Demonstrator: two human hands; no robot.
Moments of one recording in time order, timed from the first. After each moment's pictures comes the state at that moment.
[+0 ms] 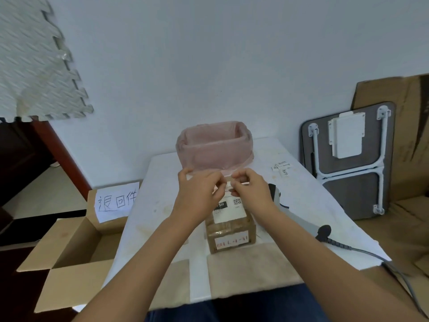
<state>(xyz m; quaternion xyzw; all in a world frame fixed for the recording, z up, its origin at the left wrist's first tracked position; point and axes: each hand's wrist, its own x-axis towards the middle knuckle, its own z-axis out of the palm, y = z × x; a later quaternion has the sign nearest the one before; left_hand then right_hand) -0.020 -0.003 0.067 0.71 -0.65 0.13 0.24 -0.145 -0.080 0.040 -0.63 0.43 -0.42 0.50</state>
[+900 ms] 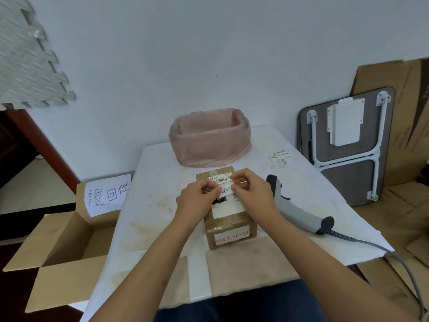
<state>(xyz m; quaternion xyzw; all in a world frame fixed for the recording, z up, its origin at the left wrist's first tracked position) -0.009 -0.015 0.024 0.77 -0.44 -0.23 0.40 -0.149 -0.076 0.014 -0.69 0.44 -0.40 0.42</state>
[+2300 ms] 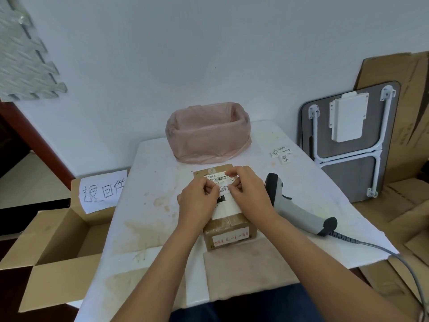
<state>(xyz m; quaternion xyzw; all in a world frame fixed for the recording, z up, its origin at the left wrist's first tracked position) -0.020 -0.027 0.014 0.79 -0.44 -0.15 0.41 -0.138 -0.090 0.001 -0.79 0.40 -0.36 0.29</state>
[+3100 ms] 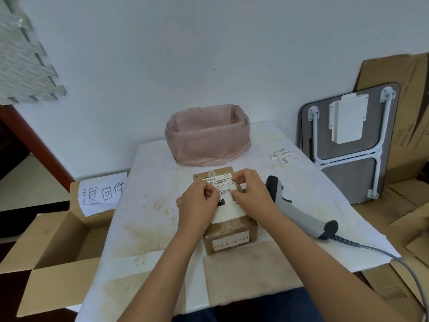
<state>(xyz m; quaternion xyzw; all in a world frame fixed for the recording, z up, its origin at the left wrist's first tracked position) -0.019 -0.028 0.008 0.78 -0.45 -0.12 0.41 -0.141 -0.100 0.001 -0.75 0.45 -0.32 0.38</state>
